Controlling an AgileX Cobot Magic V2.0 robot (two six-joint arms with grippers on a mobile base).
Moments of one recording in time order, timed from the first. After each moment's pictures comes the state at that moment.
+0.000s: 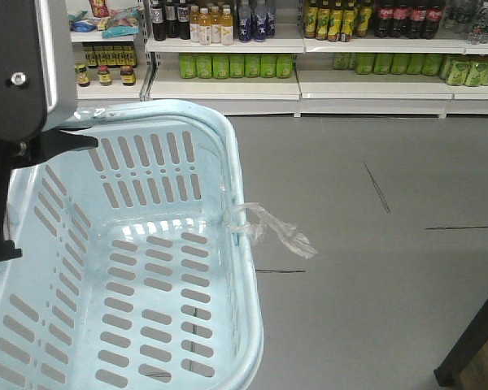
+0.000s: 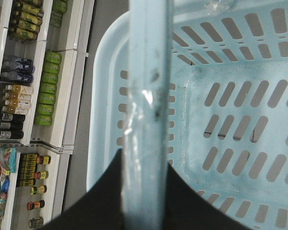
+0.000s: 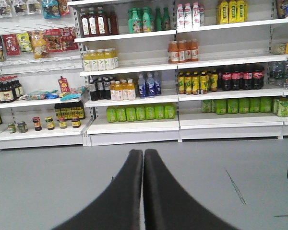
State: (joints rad) left arm -0.74 1.15 -1.44 0.19 1.09 0.79; right arm 0.06 -0.01 0.03 -0.04 0.05 0.13
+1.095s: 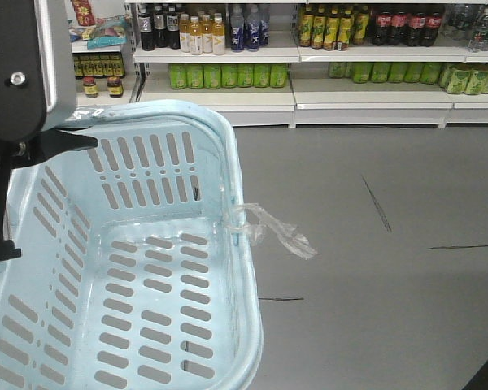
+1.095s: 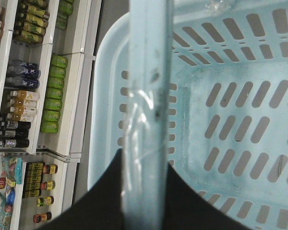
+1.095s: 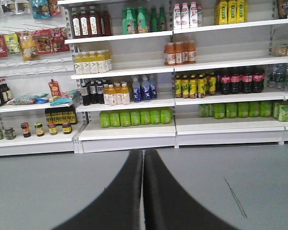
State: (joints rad) left arm -0.74 1.15 -1.44 0.19 1.09 0.79; right arm 0.06 -0.01 0.03 -0.04 0.05 0.13
